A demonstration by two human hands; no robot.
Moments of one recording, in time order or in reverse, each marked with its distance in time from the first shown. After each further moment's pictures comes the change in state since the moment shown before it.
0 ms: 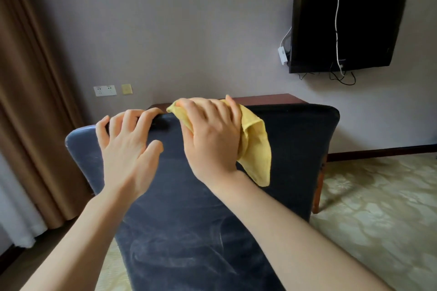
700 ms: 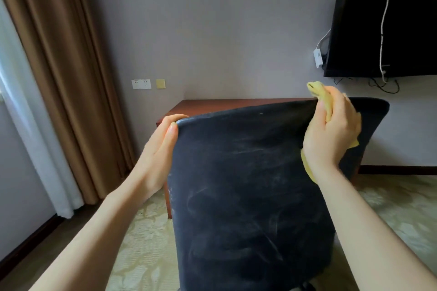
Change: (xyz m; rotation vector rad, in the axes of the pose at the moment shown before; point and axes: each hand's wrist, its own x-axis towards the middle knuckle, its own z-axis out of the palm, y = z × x) left_hand -0.027 -0.036 -0.032 -0.760 -0.283 -0.267; right_hand -0.005 0.086 -0.024 0.056 0.215 0.515
